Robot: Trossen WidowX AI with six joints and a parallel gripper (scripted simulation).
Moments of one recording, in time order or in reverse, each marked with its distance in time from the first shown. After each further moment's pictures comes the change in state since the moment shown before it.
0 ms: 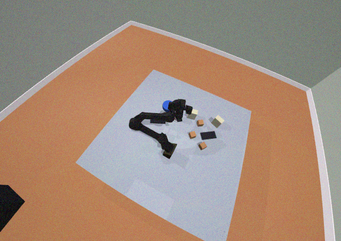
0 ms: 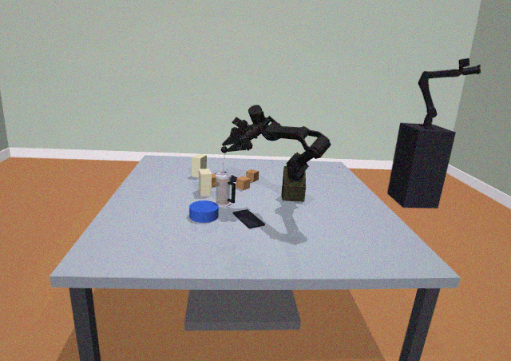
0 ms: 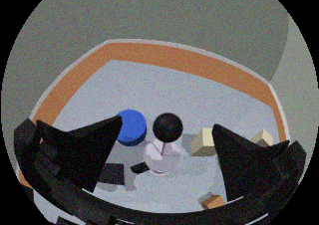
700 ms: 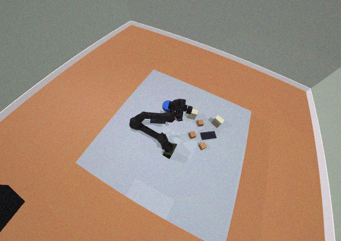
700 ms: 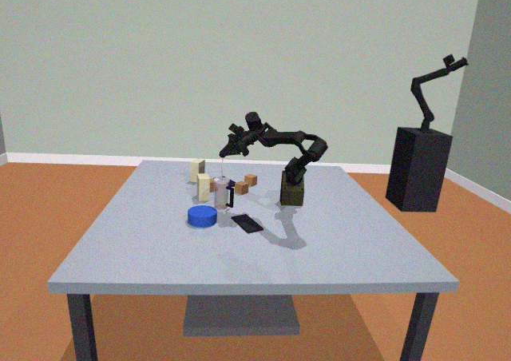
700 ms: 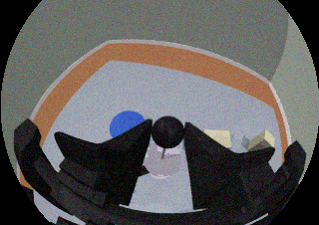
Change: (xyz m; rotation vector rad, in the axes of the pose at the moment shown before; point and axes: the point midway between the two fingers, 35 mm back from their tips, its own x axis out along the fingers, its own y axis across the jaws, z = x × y) arm 0.010 0.000 -0.002 0.008 -0.004 0.002
